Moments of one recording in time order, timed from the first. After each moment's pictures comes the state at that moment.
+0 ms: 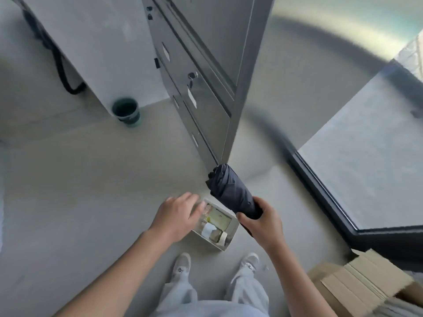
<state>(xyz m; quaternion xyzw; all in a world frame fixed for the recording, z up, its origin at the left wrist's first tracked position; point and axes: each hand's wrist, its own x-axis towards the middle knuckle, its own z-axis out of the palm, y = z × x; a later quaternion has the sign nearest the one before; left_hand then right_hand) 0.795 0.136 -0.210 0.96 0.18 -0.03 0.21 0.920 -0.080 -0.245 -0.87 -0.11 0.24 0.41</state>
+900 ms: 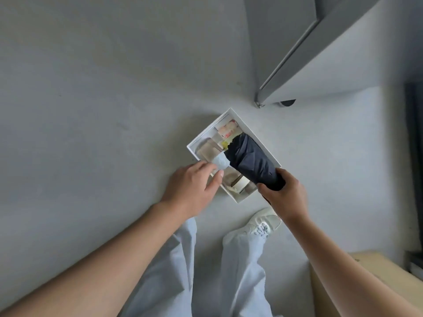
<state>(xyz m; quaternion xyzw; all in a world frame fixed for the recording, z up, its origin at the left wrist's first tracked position) 0.789 0.095 -0.684 0.88 0.33 -0.10 0.32 0.958 -0.085 -0.730 -0.90 -0.16 0.36 0.21</state>
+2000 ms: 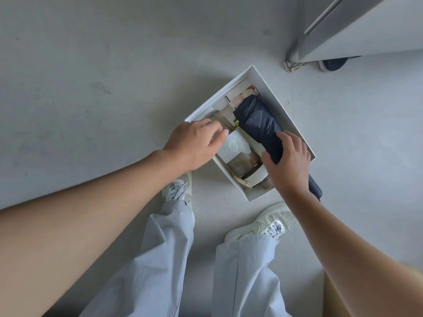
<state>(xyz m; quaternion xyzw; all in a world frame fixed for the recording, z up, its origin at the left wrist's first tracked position) 0.807 0.137 -0.862 0.88 0.31 -0.16 0.30 0.961 -0.059 -0.905 -0.90 -0.31 0.27 0.14</state>
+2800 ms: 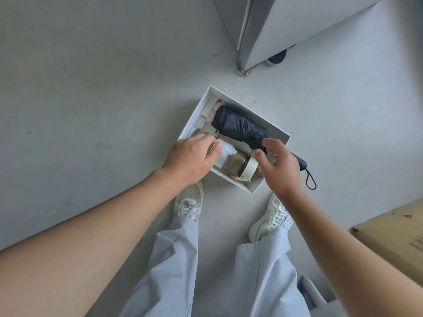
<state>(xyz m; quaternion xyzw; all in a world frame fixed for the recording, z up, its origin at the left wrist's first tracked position) 0.832 0.135 -0.800 0.92 0.21 -0.18 0.28 0.931 -0.082 -0.834 -0.88 -0.05 0.33 0.34</state>
